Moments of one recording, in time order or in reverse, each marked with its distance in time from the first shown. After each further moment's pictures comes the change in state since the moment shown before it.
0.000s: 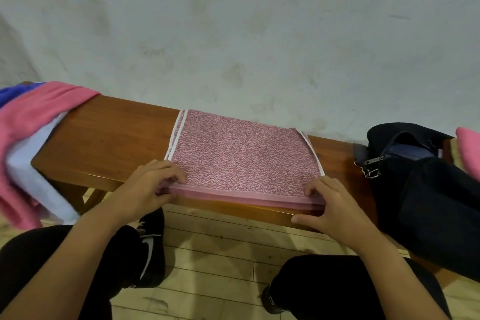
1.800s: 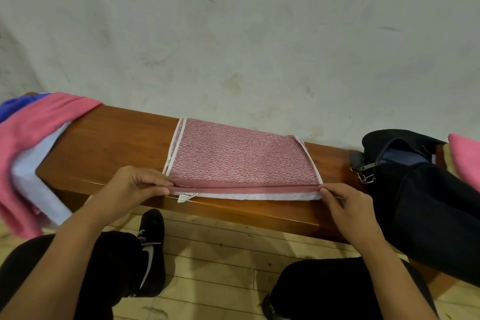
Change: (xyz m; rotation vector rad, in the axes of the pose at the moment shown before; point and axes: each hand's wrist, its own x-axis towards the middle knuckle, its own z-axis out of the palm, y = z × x) left_hand -0.008 0.007 -0.028 -0.559 0.093 -0.186; right_hand -0.004 0.001 -0.009 0.203 0.353 0.284
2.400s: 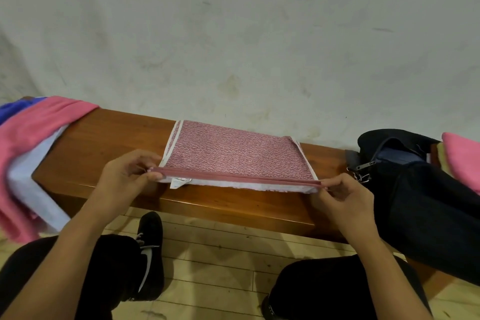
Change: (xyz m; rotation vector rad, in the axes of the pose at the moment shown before) left_hand 0.001 0.013 0.004 0.065 0.291 -0.002; right_hand -0.003 -0.020 -0.003 0.253 0.116 0.092
